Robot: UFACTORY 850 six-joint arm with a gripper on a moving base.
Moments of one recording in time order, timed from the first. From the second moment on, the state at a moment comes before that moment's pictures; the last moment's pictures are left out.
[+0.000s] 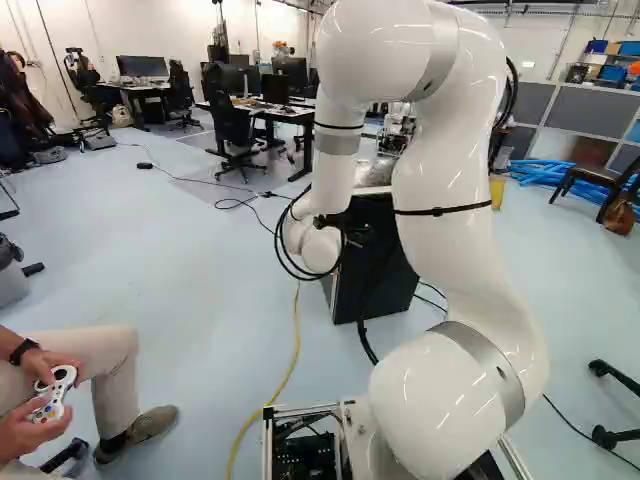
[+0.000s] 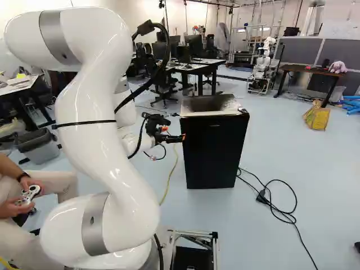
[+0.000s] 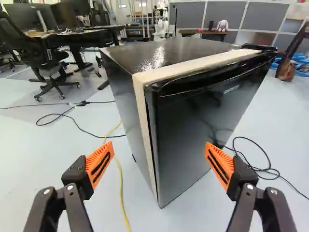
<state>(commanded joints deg) 18.1 -30.2 -32.6 46.6 69.6 0.0</state>
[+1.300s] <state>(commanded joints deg) 19.4 -35.0 -40.3 56.2 76.6 0.0</state>
